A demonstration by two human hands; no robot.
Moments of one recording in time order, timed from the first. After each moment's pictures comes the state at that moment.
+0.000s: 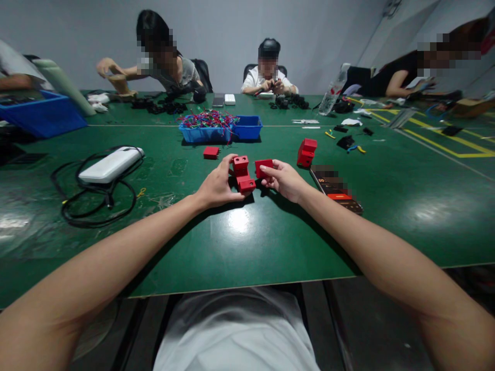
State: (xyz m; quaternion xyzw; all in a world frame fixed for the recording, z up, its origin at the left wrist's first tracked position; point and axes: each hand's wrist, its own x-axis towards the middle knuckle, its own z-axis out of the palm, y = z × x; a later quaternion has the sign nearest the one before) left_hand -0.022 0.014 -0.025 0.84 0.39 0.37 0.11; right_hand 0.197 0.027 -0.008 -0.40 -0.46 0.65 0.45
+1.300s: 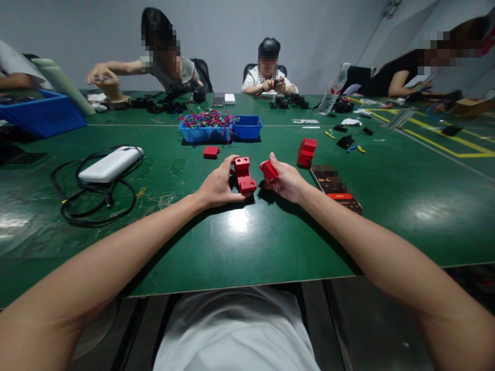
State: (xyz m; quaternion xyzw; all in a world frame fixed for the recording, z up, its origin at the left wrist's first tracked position) left_hand -0.021 0.012 -0.025 0.84 0.39 0.35 0.13; right_hand 0.191 0.018 0.003 -0.44 -0.39 0.67 0.46
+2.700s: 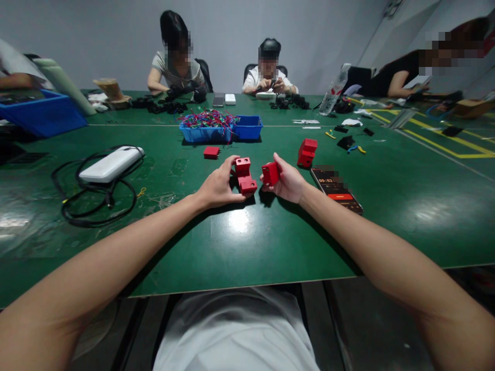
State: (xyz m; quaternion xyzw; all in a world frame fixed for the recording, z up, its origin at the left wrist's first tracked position) left_hand -0.020 0.011 -0.021 0.84 0.40 0.35 0.14; right_hand 0.194 0.017 0.010 -0.42 -0.34 0.74 0.40
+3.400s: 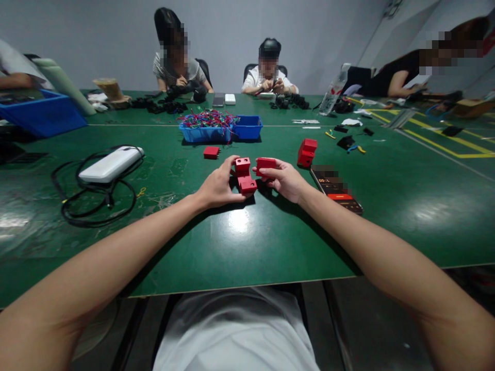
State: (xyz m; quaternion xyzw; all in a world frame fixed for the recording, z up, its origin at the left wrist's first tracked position) left_hand -0.020 0.011 -0.021 0.84 0.40 0.34 0.14; right_hand 0.196 0.019 -0.001 -0.39 -0.44 0.65 0.47
